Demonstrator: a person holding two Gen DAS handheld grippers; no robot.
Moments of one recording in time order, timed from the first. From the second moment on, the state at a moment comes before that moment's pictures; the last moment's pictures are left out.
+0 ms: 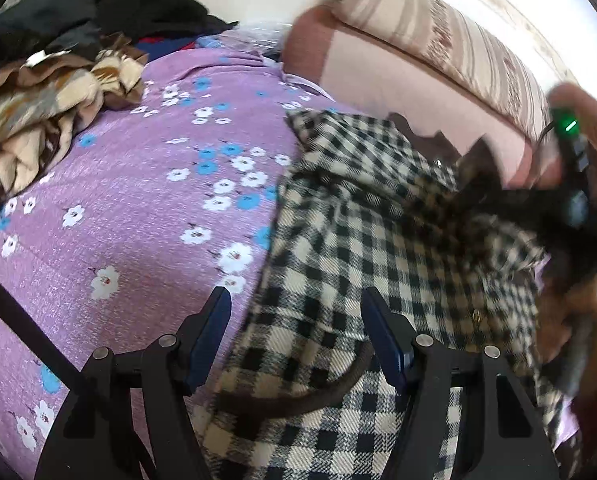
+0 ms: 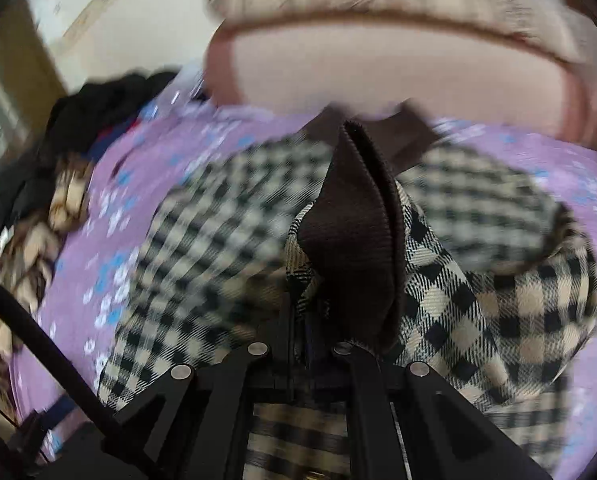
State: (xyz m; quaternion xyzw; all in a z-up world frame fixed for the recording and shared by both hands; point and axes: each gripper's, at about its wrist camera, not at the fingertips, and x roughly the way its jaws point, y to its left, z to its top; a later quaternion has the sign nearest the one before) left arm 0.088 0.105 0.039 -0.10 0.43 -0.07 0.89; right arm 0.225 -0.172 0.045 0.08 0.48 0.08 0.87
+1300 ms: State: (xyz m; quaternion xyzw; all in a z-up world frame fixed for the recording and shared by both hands) left arm 0.252 -0.052 0.063 -0.01 0.47 -0.16 0.87; right arm 0.099 -0.373 0.027 0.20 0.40 0.02 0.90
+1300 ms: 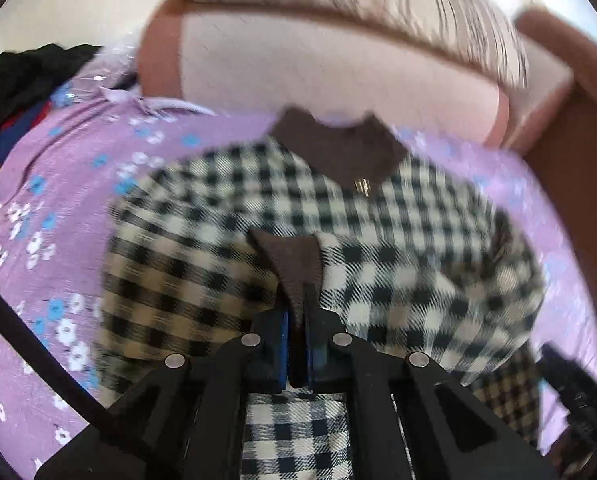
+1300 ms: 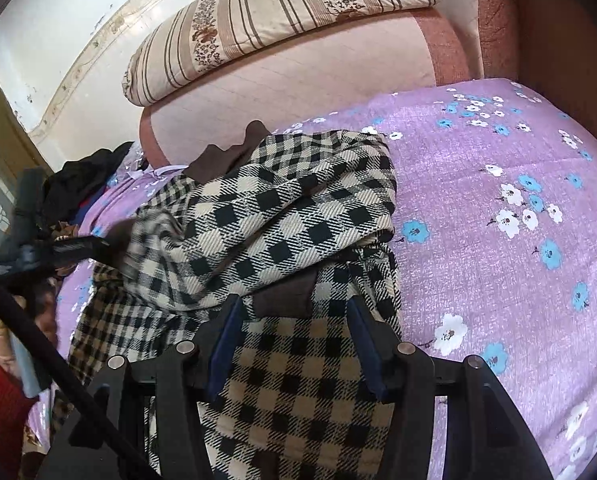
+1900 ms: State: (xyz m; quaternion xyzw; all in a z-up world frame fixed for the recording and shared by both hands) left arm 0.282 0.042 0.027 -0.06 0.48 -0.03 0.87; right arm 0.189 -0.317 0.039 0.09 0.41 0.02 0.91
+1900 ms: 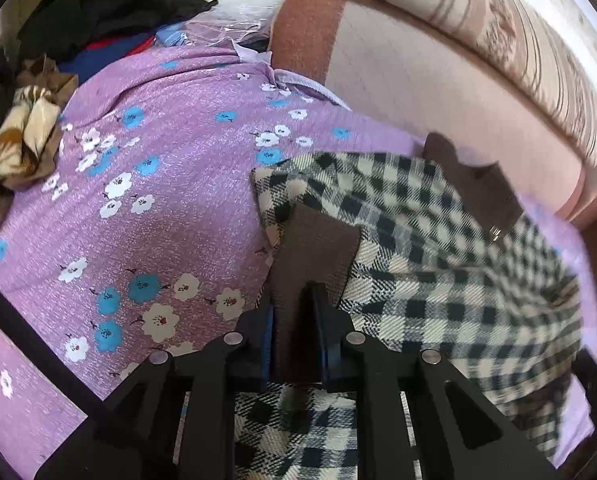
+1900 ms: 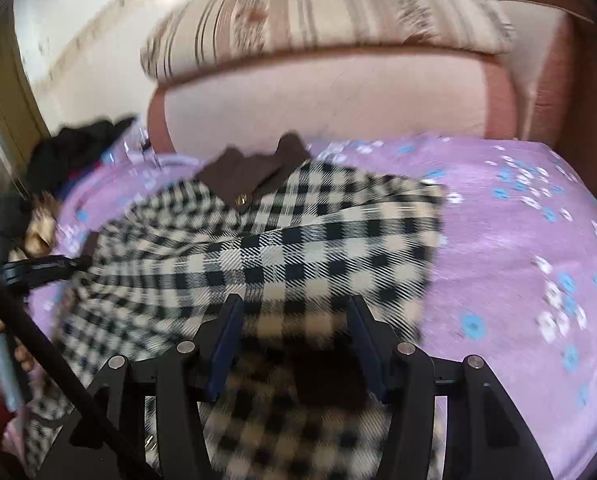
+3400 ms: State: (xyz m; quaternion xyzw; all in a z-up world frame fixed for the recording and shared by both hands) left arm 0.078 0.156 0.009 -0.22 0.52 -0.15 0.81; right arm 0.018 -0.408 -0.016 0.36 0.47 0.07 0.80
